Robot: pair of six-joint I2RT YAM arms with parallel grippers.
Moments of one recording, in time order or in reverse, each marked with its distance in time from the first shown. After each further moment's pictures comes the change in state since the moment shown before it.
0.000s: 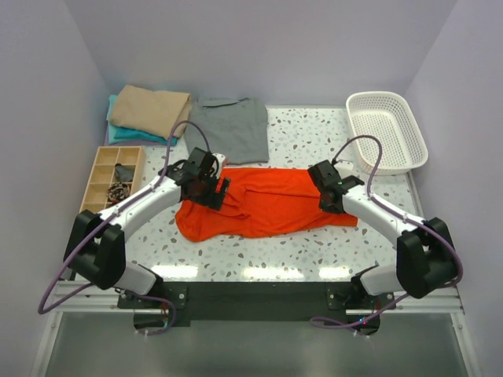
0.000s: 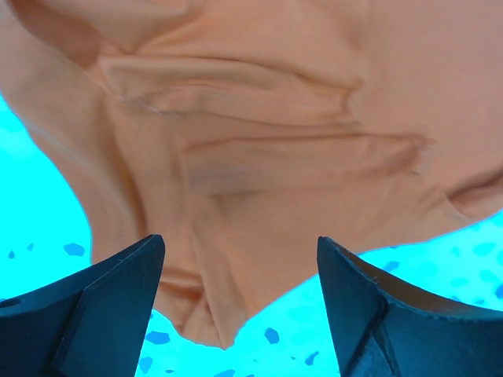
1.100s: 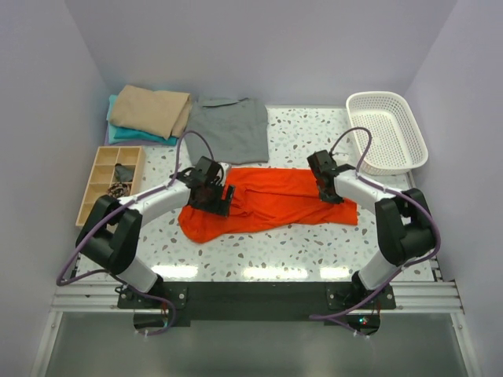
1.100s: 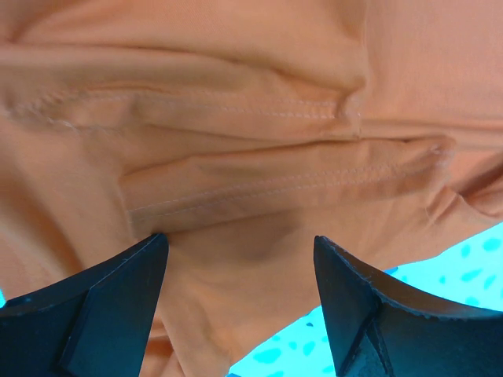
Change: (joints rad) left arm -0.008 0.096 -0.106 0.164 0.128 -0.098; right arm -0.093 0.245 0.101 0.108 0.013 -0.122
